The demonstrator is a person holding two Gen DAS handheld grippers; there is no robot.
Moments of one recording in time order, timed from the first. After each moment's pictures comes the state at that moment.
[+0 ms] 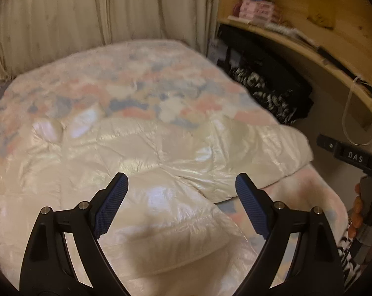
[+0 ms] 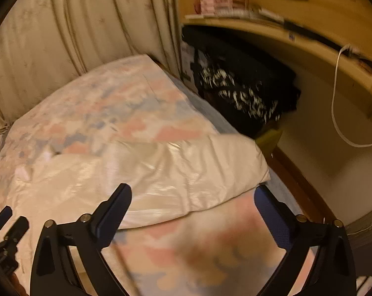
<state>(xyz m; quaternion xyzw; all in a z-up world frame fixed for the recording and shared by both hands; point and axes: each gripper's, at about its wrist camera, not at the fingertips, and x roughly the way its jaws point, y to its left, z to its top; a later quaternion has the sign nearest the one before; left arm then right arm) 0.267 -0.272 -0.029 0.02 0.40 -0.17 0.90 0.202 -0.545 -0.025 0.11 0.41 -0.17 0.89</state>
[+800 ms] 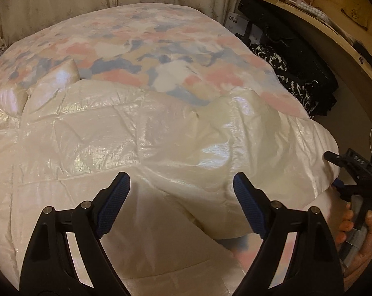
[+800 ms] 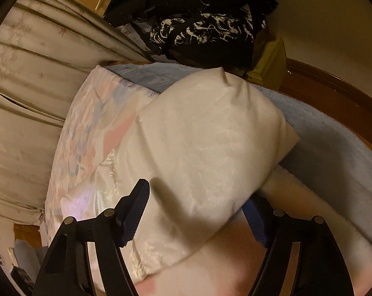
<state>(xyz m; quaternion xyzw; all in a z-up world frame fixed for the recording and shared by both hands) 0.350 -0.317 -0.126 -0.02 0.47 -0.15 0.87 0.271 -0.710 -0.231 0.40 0.42 -0.18 0.80</state>
